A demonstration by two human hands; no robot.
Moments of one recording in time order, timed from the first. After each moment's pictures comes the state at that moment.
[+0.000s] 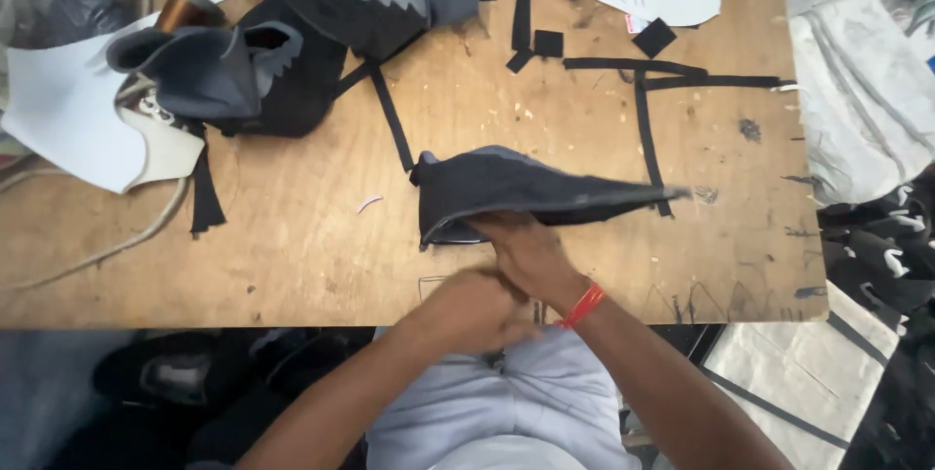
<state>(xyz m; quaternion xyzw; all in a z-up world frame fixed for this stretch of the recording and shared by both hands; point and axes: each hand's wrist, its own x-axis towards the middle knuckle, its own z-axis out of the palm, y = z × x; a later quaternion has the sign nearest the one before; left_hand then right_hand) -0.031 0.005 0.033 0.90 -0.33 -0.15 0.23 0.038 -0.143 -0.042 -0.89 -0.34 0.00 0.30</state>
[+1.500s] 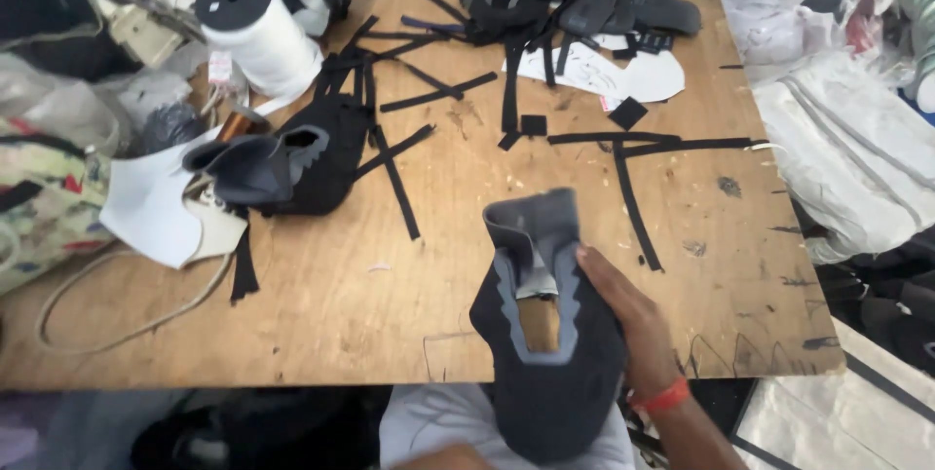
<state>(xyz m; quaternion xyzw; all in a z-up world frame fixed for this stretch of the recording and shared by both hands) -0.099 0.022 0.132 0.79 -0.18 -0.04 0.58 -0.003 -0.236 0.061 -0.87 -0.16 -0.09 0.46</state>
